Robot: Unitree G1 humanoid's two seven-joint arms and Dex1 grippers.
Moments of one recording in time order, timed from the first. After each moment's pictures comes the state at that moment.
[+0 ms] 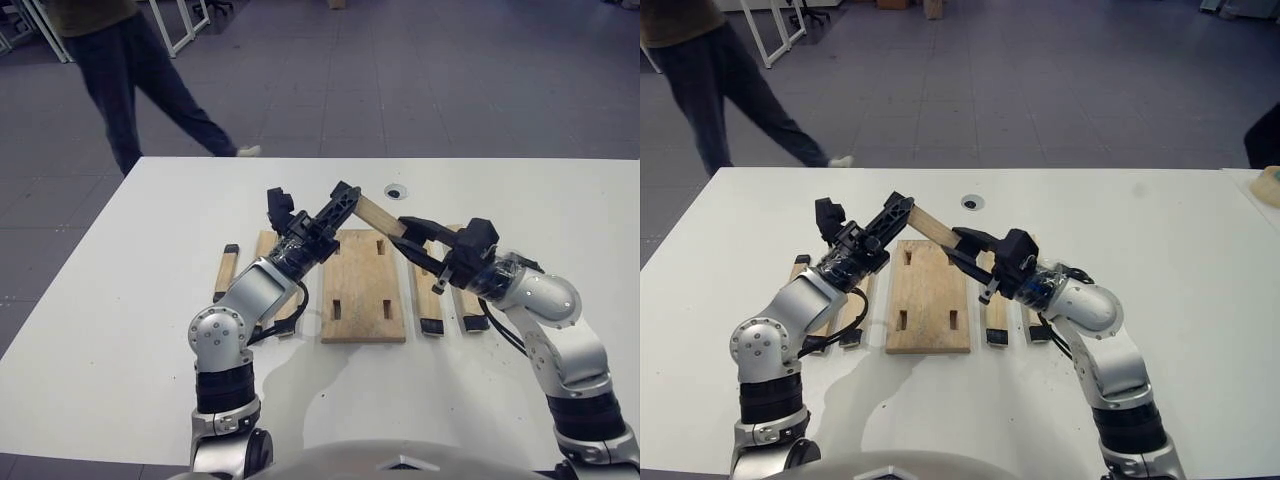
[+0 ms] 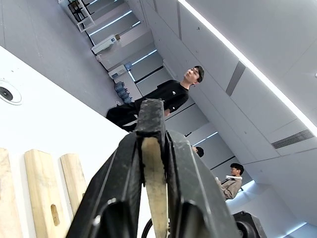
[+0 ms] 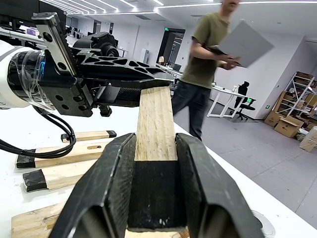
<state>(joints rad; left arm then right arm) -0.20 0.01 0.17 -0.29 -1.40 0.82 0.01 -0.11 -0.44 0.10 -0.41 0.32 0.17 0.73</state>
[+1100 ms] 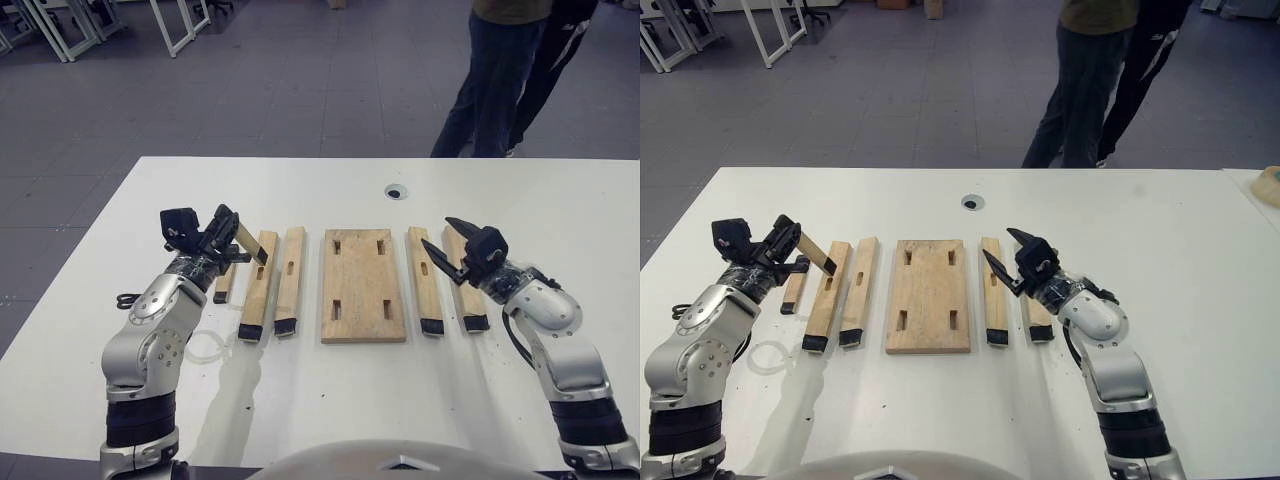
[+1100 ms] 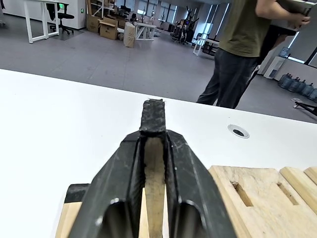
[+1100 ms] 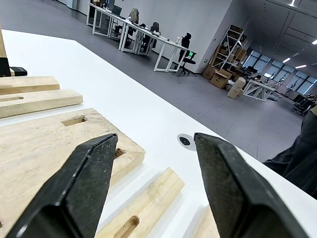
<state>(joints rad) -0.02 0.40 0.24 -0.31 -0.65 0.56 -0.11 -0.04 -0.45 0.05 -0.25 0.10 0.12 0.51</state>
